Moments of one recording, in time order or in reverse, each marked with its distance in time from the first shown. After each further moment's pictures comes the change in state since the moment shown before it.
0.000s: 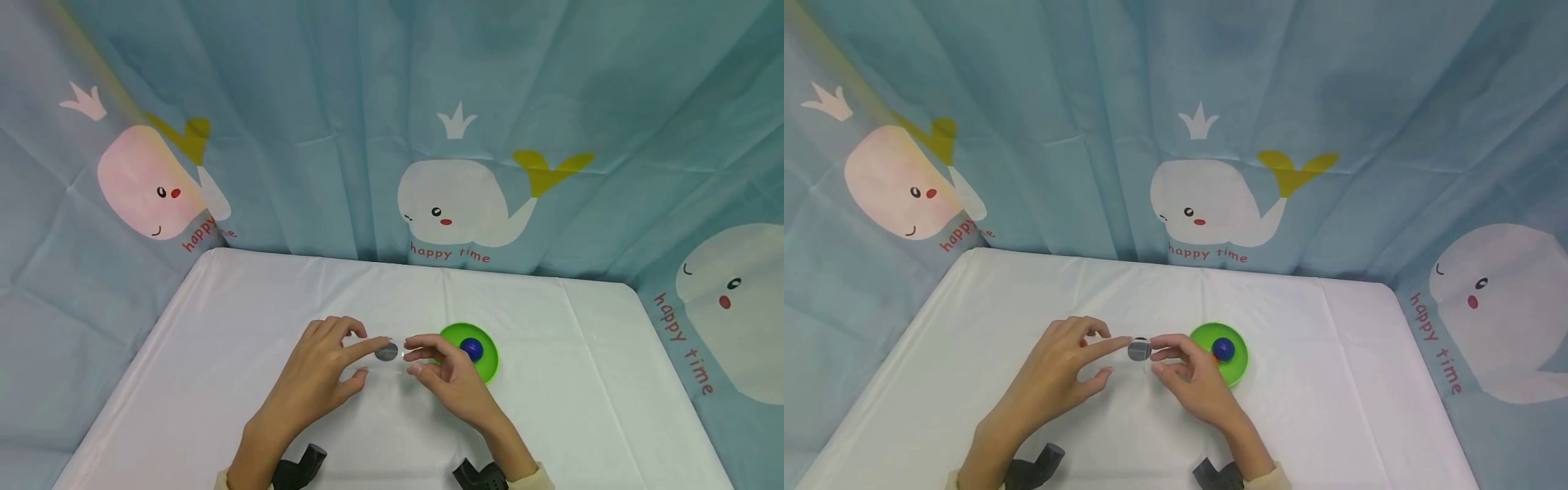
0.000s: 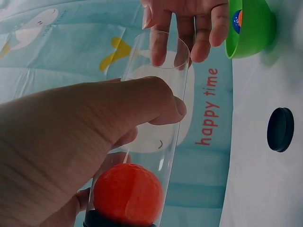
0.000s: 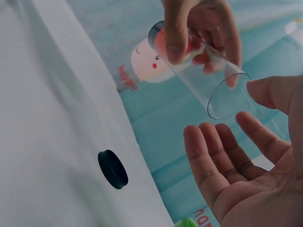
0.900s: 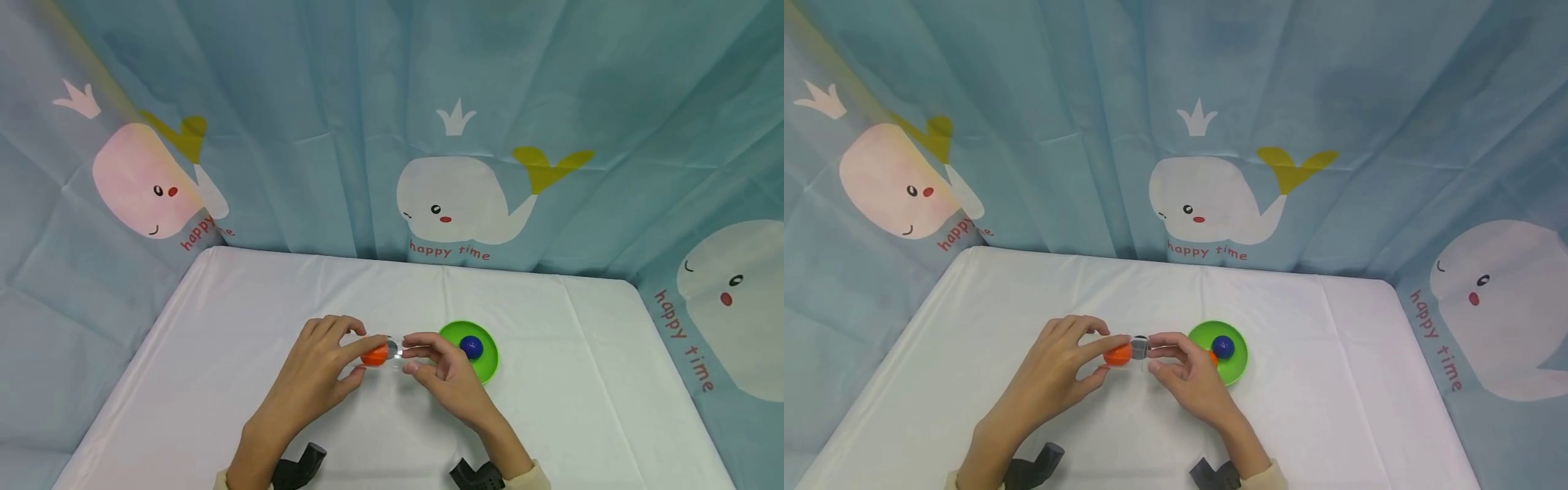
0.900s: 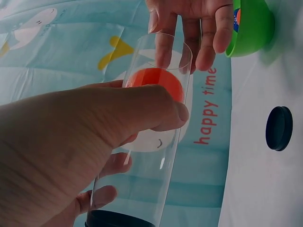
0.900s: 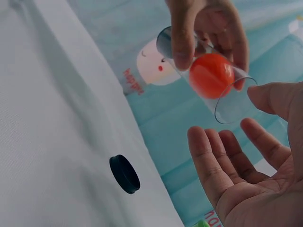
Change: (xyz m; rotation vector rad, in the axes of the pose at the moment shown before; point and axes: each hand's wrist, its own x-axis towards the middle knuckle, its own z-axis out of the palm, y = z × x) left_hand 0.000 -0.001 0.001 0.001 -0.006 -0.009; right_hand 0.003 0.007 0.005 0.060 0.020 0.040
